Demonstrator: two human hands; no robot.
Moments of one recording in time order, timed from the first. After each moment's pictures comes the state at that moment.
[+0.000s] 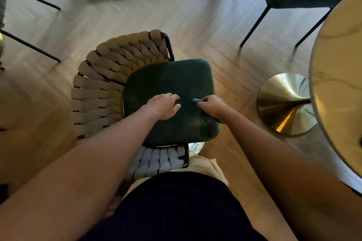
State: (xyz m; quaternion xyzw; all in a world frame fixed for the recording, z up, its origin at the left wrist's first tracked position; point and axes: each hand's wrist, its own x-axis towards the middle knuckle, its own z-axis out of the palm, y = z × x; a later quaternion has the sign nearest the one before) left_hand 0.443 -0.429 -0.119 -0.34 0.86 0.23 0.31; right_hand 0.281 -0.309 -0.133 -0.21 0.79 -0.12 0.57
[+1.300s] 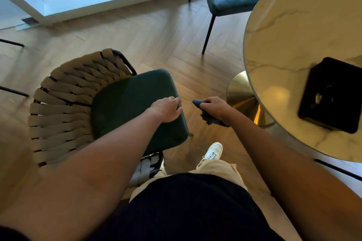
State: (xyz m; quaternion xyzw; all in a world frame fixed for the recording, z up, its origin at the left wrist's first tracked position) left_hand 0.327 -0.337 -0.113 -0.22 0.89 0.26 0.30; right_hand 0.189 -0.177 -0.096 -0.13 0.79 -0.25 0.55
